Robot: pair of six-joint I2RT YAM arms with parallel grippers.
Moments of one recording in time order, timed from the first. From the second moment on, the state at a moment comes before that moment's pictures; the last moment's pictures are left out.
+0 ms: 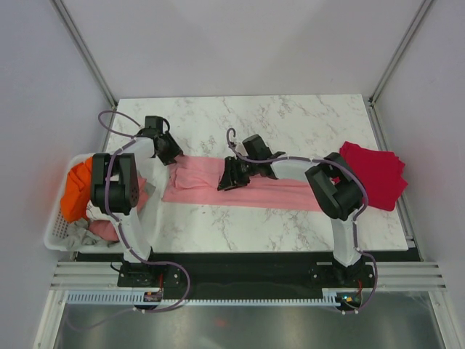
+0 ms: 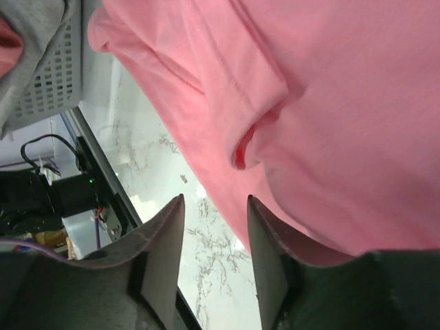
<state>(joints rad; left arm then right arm) -0.02 1.95 1.27 -0.32 0.08 -0.65 0.64 2.06 1.28 -0.03 -0.66 0.58</state>
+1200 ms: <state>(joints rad) -0.03 1.80 1.24 -0.37 0.14 -0.59 0.62 2.33 1.75 -0.02 -0.71 0.63</state>
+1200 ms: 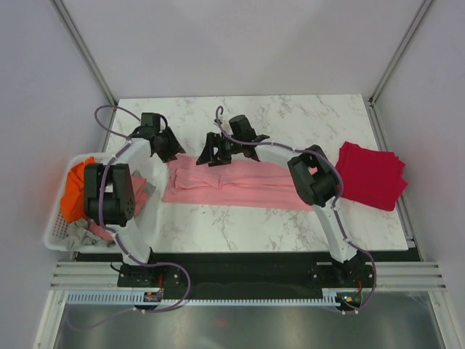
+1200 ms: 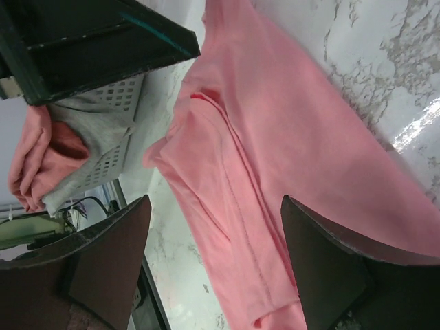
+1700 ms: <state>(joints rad) -0.05 1.95 1.30 -0.38 0.21 -0.59 0.66 2.44 1.80 0.04 -0.76 0.71</state>
